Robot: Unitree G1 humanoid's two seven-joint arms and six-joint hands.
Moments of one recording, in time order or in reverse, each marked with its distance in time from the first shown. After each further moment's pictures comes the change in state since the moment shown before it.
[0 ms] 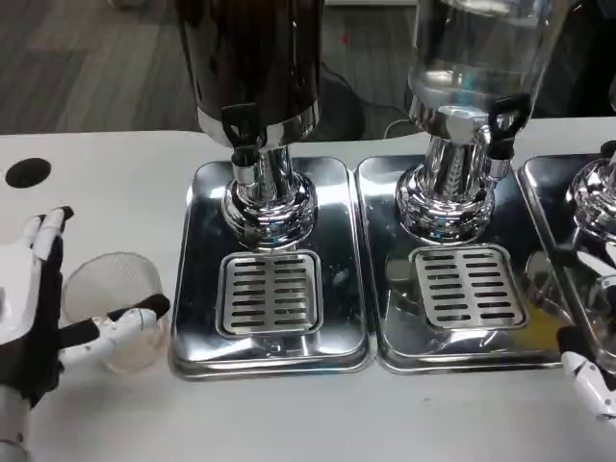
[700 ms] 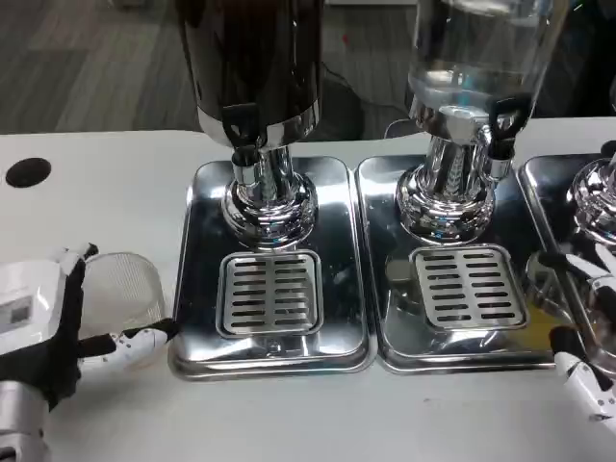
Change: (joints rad) left arm -0.056 0.025 -0.078 0.091 0.025 0.064 -0.041; right arm -0.016 0.023 -0.003 0.016 0.011 -0.024 0.042
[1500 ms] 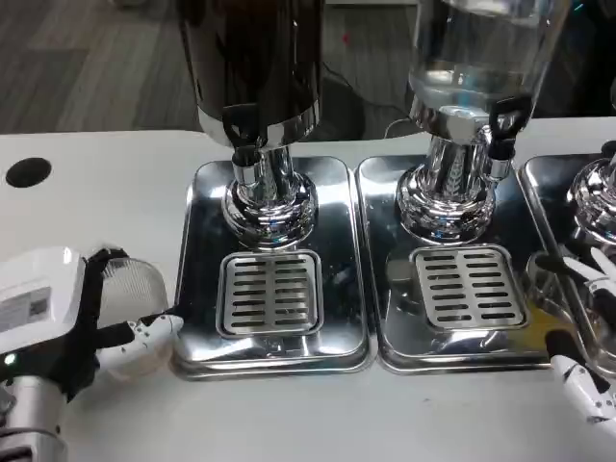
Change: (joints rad) left arm -0.021 -0.001 -0.032 0.058 -0.045 -0.076 0.141; right arm -0.004 0.006 0.000 0.011 0.000 0.000 0.009
